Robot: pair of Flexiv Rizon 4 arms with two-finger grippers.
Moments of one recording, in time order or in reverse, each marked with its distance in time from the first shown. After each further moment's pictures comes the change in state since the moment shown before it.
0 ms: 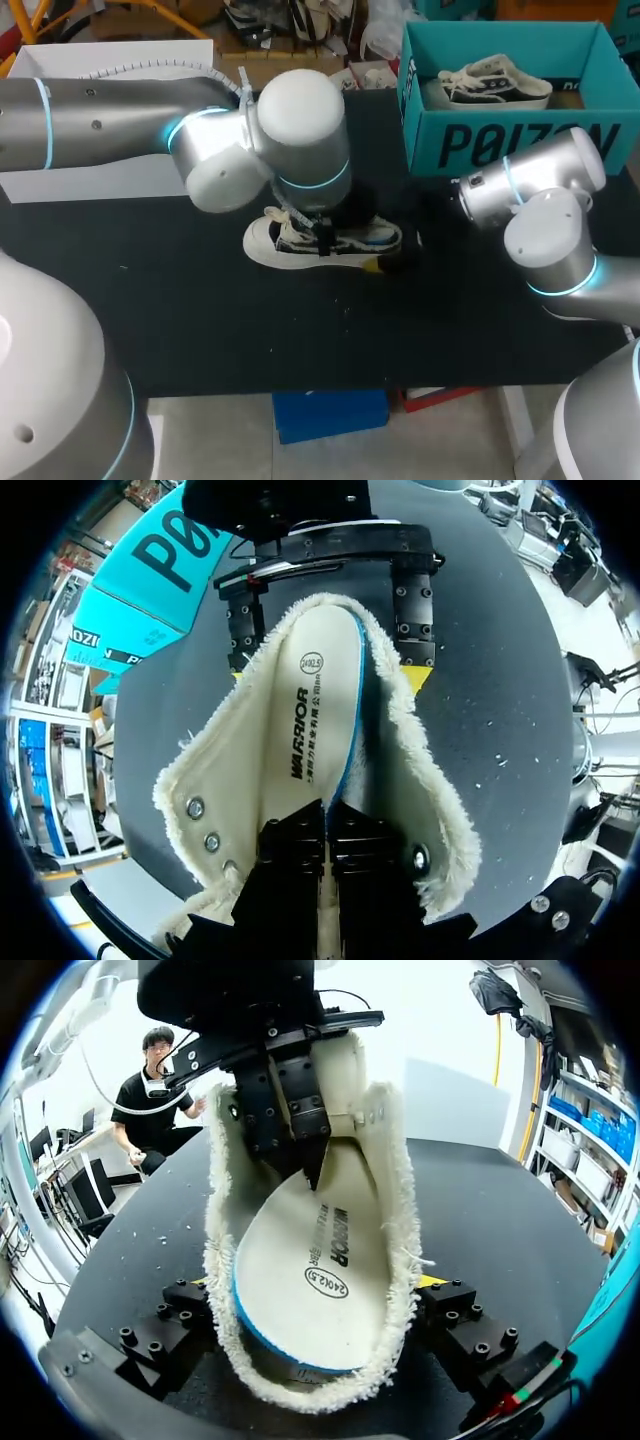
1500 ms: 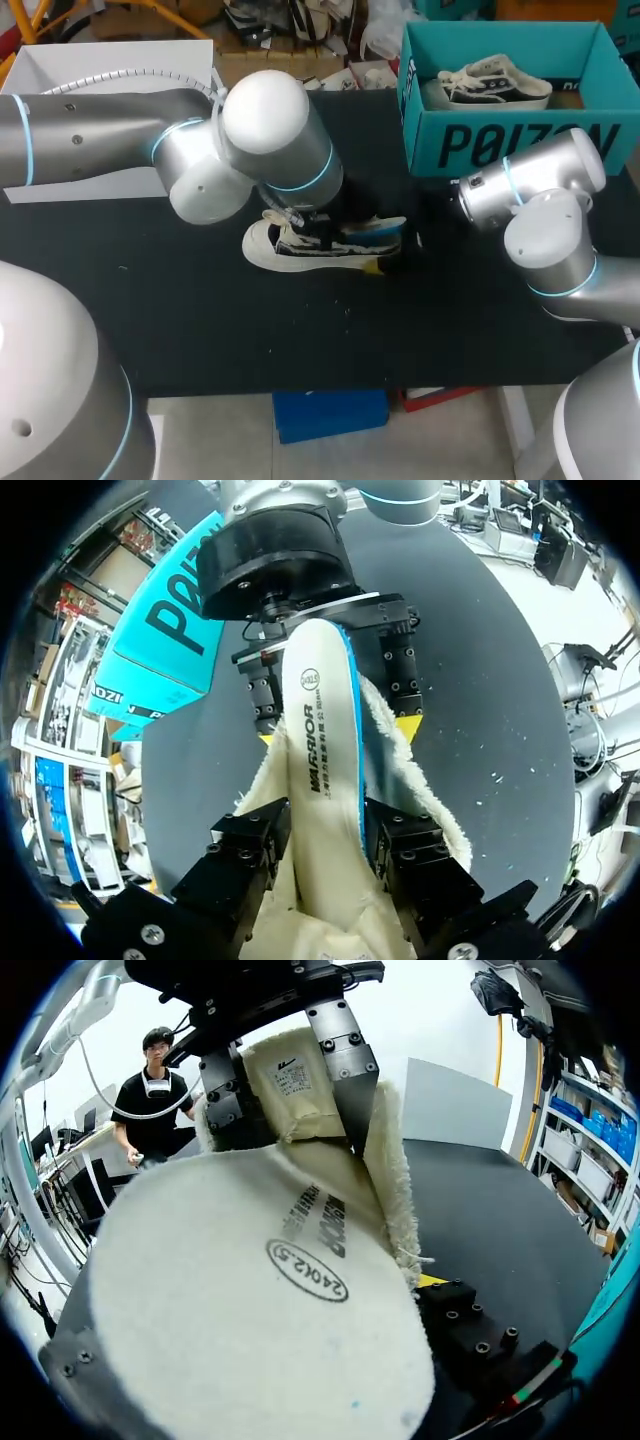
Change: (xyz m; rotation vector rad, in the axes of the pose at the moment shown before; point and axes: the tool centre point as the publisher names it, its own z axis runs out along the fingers) left arm -0.008 -0.027 -0.021 0.158 -0.090 0.109; right arm 0.002 0.001 0.000 -0.001 0.002 -0.002
